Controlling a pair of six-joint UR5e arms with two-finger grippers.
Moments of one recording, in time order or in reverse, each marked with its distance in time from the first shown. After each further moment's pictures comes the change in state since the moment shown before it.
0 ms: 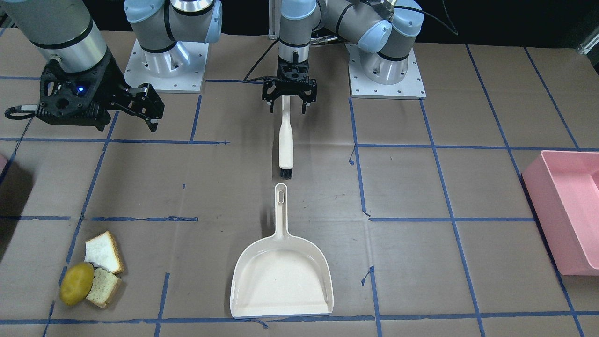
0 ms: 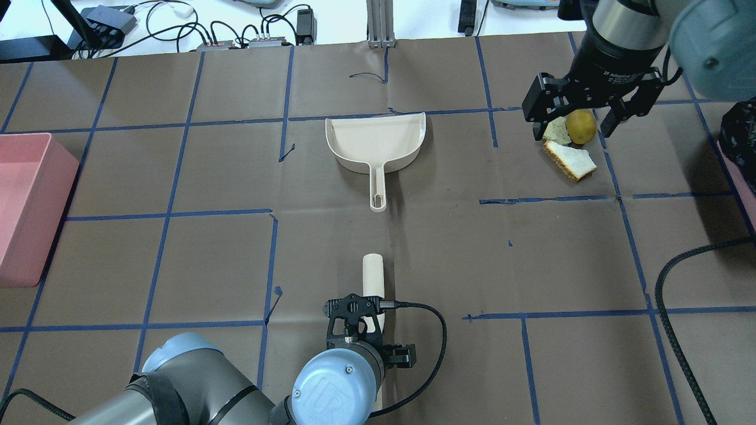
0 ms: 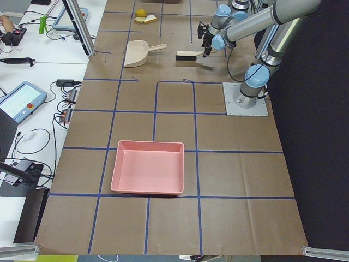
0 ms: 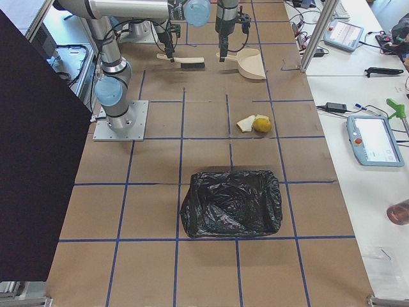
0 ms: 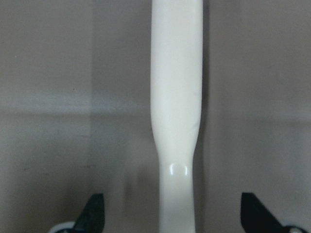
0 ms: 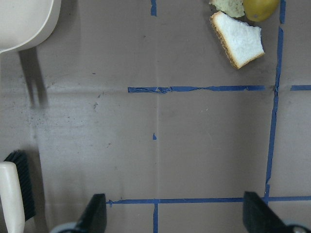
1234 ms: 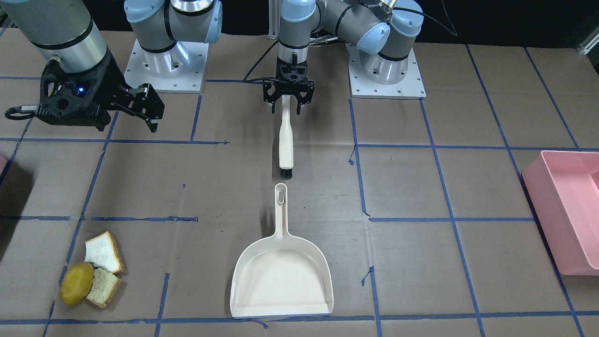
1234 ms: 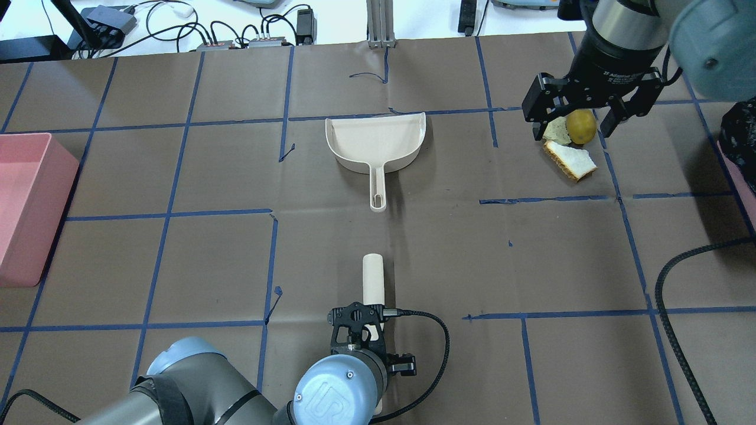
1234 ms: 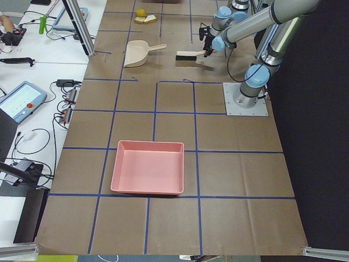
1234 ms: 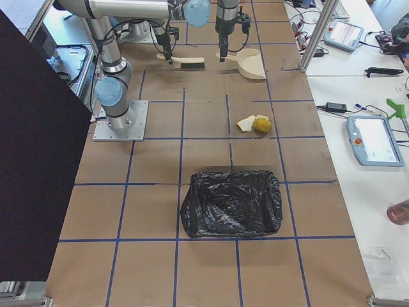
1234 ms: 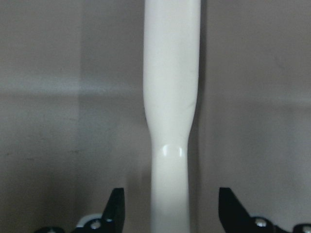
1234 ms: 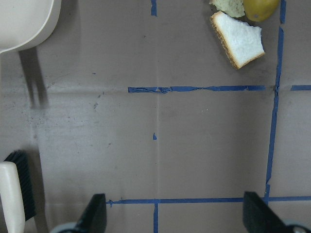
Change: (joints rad) left arm -0.012 -0.016 -0.013 0.017 -0.046 -0.012; right arm 0.000 0.000 0.000 0.000 0.001 0.000
